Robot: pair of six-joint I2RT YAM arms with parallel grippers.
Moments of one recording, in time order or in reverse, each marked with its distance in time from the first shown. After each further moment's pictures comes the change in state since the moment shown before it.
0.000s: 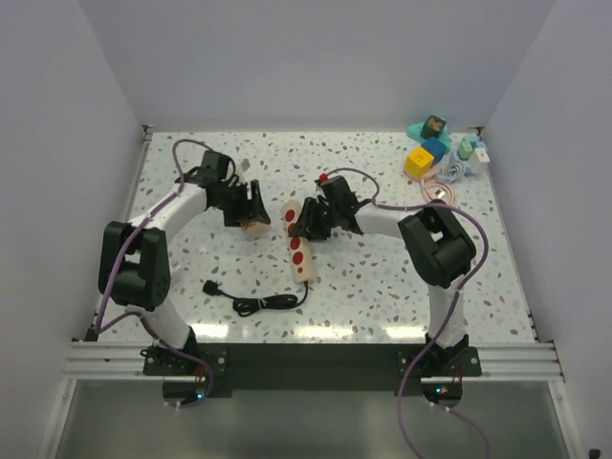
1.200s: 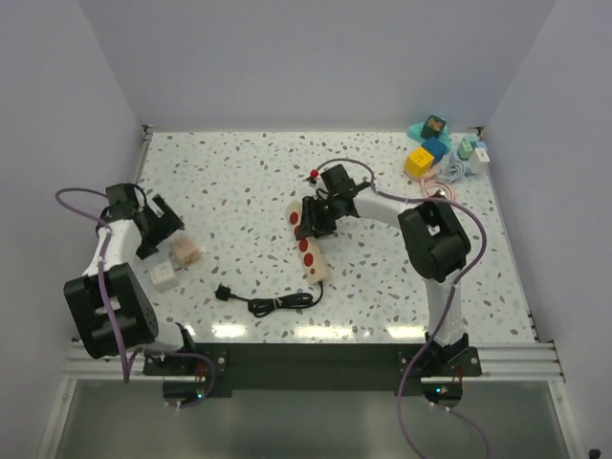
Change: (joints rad) left arm 0.613 -0.302 -0.358 0.086 -0.308 -0.049; right arm -0.031 0.025 0.184 -0.307 -0.103 -0.302
